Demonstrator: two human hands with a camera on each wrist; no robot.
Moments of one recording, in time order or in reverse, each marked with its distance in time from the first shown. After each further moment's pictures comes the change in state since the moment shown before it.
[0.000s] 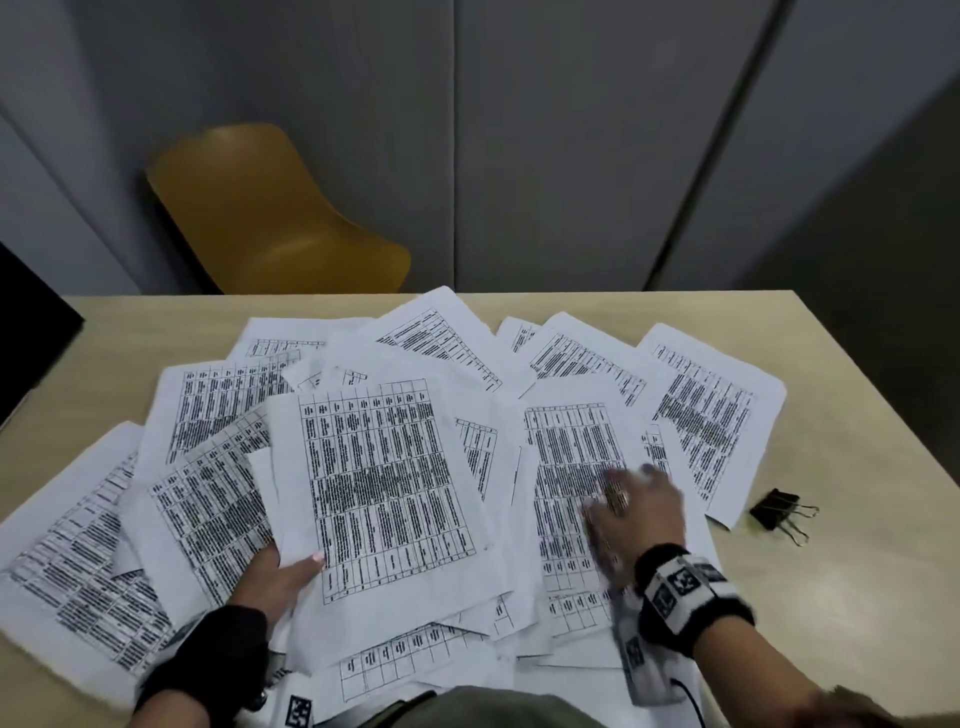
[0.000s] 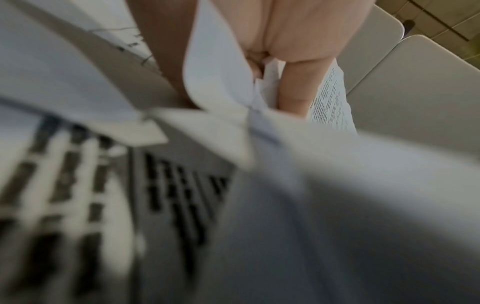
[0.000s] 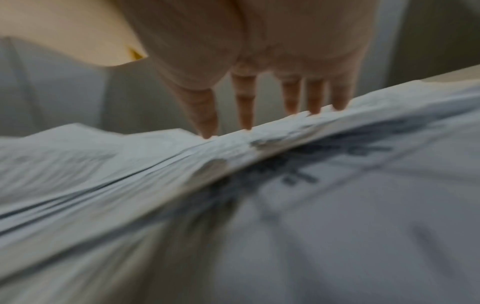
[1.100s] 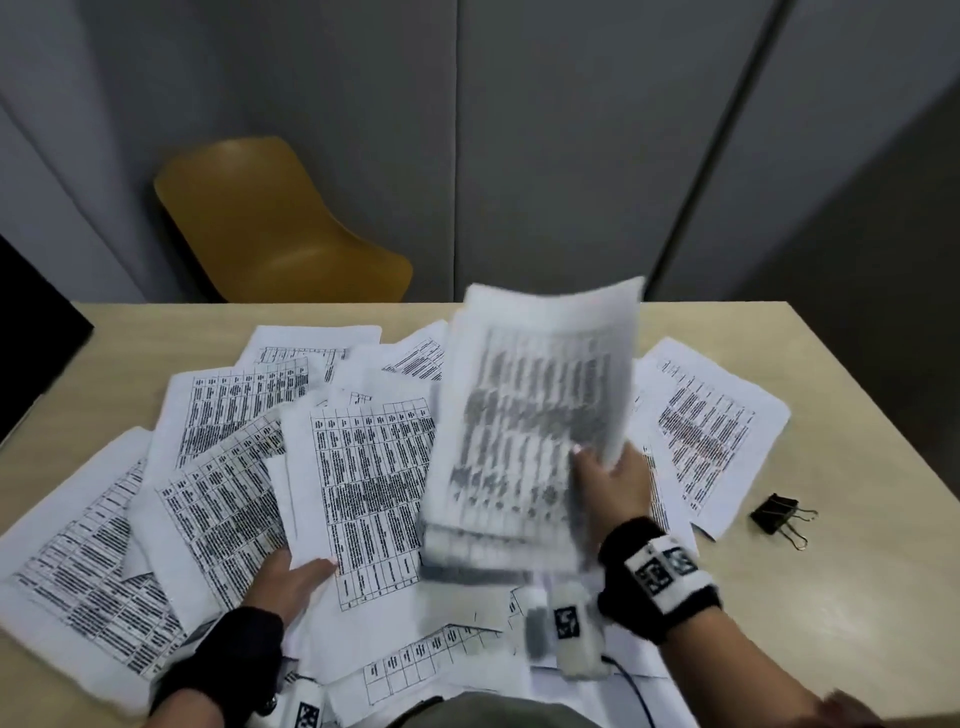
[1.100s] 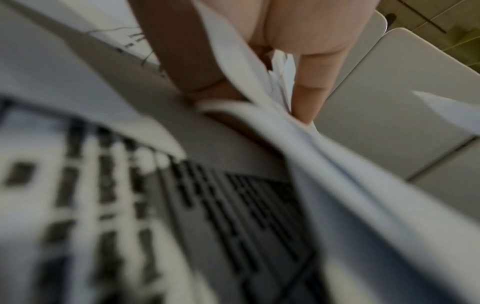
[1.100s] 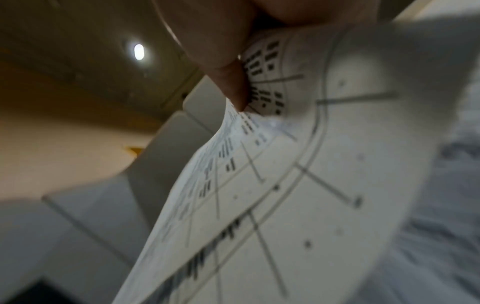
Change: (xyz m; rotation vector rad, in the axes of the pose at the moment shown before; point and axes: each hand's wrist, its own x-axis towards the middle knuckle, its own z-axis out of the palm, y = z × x) left_hand 0.024 -0.018 -0.003 0.000 -0.003 -0.005; right_hand -0.027 -0.085 -0.028 1.025 0.228 0.141
